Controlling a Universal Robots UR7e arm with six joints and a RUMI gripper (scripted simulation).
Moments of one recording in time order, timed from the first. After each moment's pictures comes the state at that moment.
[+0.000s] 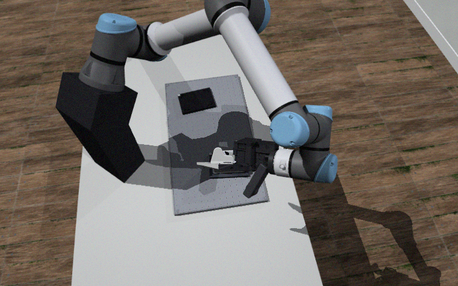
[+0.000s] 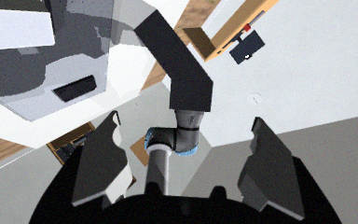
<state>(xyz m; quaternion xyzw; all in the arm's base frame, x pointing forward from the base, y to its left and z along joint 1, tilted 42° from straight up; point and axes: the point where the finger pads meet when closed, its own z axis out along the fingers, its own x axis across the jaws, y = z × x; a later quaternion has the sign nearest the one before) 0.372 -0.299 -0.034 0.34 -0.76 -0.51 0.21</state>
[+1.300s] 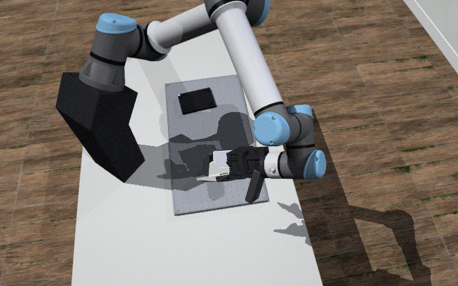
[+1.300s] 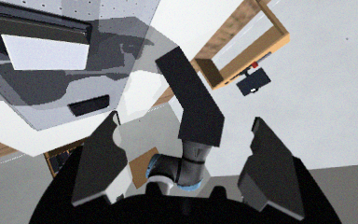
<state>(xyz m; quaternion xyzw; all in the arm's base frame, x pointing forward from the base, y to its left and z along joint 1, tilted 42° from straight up) 0.401 -0.265 -0.093 0.37 -0.79 -0.47 0.12</state>
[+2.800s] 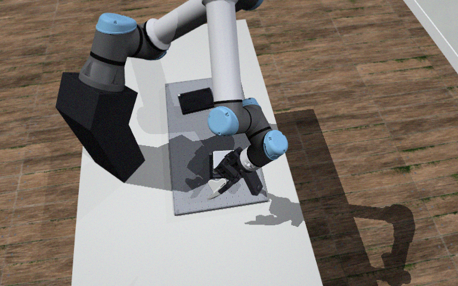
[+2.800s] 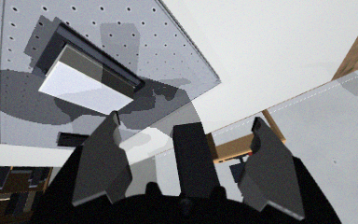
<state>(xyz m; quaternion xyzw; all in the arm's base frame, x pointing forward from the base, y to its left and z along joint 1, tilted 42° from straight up) 0.482 -0.166 -0.188 0.49 -0.81 -0.31 -0.11</state>
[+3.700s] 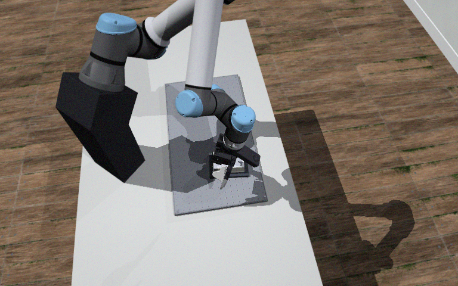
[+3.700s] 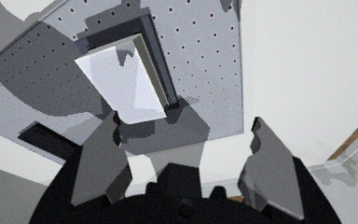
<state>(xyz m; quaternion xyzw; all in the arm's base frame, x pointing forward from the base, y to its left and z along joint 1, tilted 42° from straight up) 0.517 -0.083 -0.171 0.59 -0.75 -0.15 -0.26</state>
